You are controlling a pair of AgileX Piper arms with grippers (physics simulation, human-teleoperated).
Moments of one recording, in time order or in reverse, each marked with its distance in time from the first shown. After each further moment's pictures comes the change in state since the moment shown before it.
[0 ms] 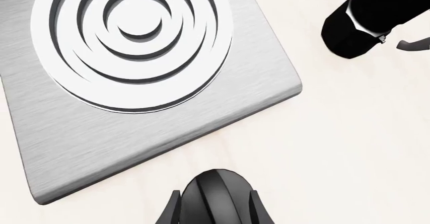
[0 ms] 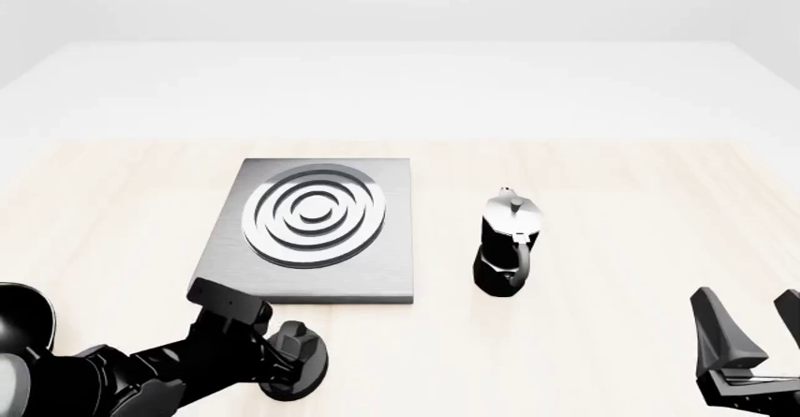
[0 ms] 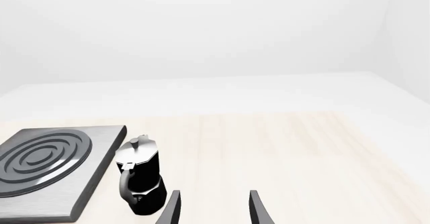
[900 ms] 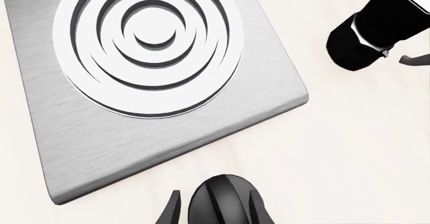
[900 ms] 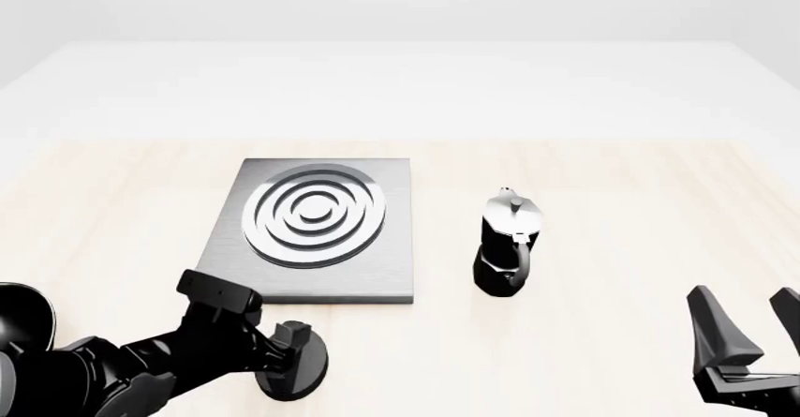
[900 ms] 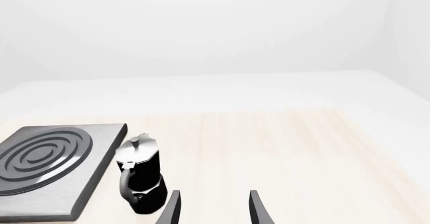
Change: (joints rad) left arm 0.063 -0.026 -0.008 0.007 -0.077; right arm 0.005 0.032 0.000 -0.022 -0.001
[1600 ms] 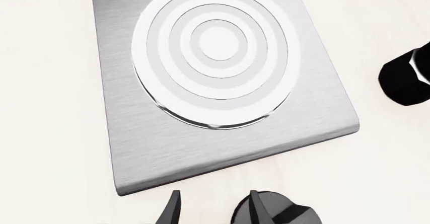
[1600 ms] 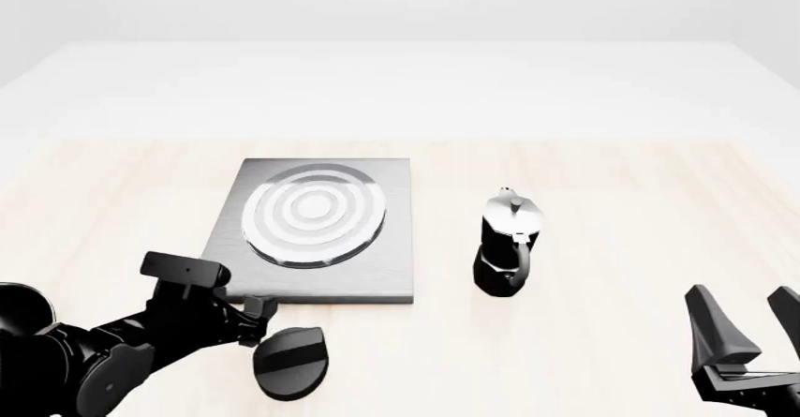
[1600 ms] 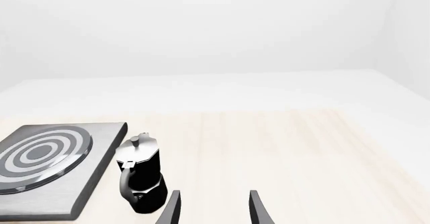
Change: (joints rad) left arm 0.156 -0.027 -0.025 0.028 0.115; right arm 0.003 0.018 0.000 -0.013 -0.003
